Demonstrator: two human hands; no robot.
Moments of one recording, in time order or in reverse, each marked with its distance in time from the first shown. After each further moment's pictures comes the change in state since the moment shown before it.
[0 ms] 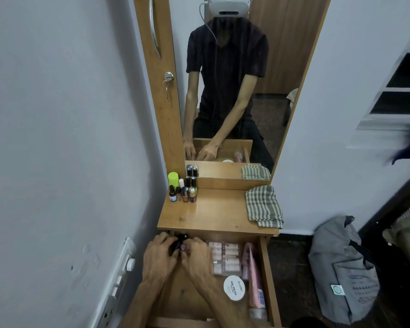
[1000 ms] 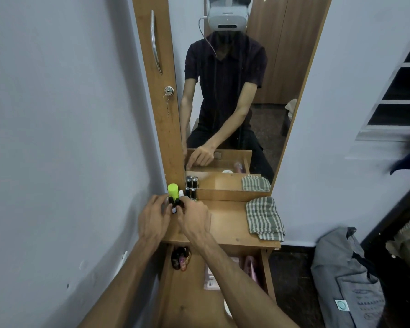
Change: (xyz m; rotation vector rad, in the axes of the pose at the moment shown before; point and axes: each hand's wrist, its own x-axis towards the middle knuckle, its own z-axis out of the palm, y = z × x) left_hand 0.108 0.039 -0.077 -0.122 0.187 -0.071; right_hand 0.097 -0.066 -0.077 -0.074 0.217 -0.114
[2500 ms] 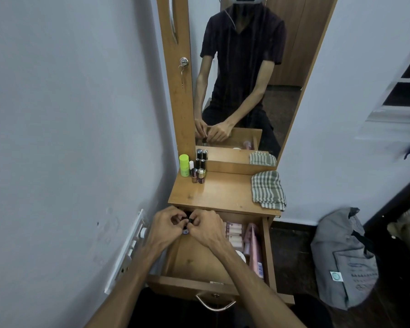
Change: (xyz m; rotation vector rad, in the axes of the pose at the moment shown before) left_hand -0.116 -0.027 0.004 -0.248 -0.114 0.052; right_hand -0.113 0.033 0.000 0.107 -0.272 0.089
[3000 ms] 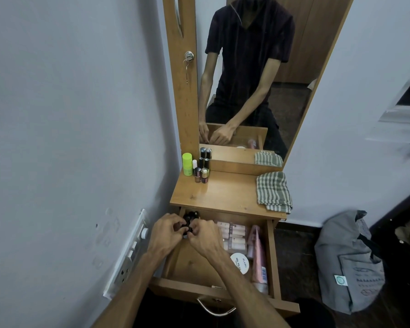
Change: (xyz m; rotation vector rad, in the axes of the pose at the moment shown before) left_hand -0.004 -0.028 0.013 0.228 -0.074 -0.027; right_hand 0.001 0.014 0.034 -0.044 -0.053 0.003
